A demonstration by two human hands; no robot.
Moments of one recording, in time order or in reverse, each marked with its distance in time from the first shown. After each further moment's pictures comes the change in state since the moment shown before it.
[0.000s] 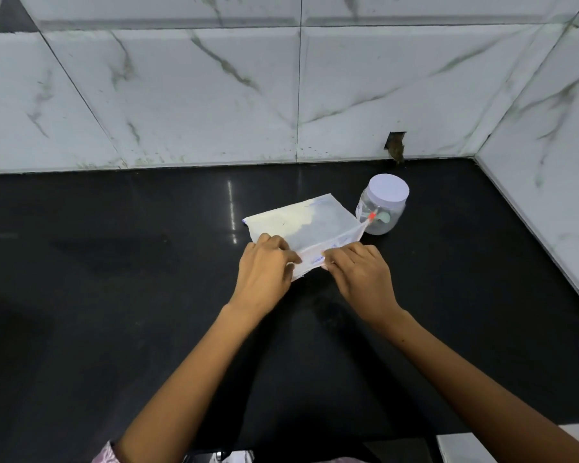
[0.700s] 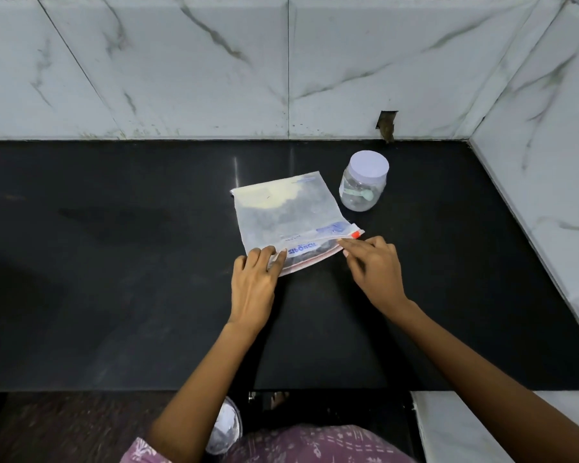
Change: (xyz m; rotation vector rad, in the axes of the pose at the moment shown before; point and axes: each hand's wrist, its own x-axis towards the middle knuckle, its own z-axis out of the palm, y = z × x) left_hand -0.067 0.046 0.049 0.263 0.153 -0.057; right_hand -0.058 0.054 -0.024 0.150 -0.193 0.243
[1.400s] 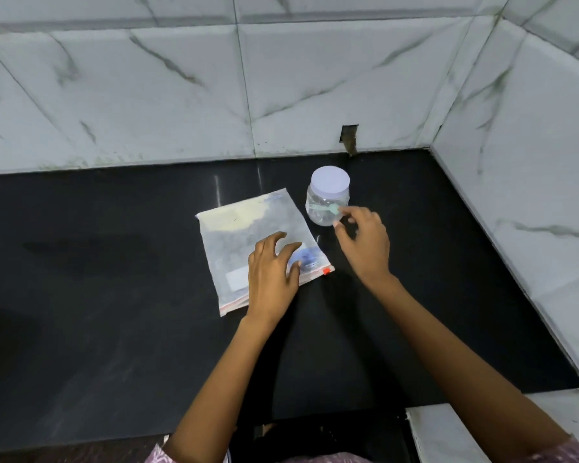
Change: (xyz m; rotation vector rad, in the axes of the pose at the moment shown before) left_hand 0.056 0.065 0.016 -0.480 0.012 -0.118; right_hand 0.054 0.029 -0.026 0.230 0.175 0.317
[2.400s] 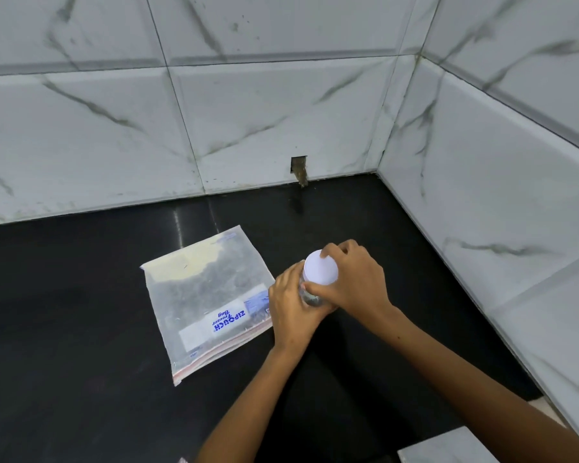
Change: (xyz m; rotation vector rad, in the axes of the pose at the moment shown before) left_hand 0.035 0.071 0.070 -0.464 0.009 -0.120; right_hand 0.011 0.004 -0.057 -0.413 -0.217 0.035
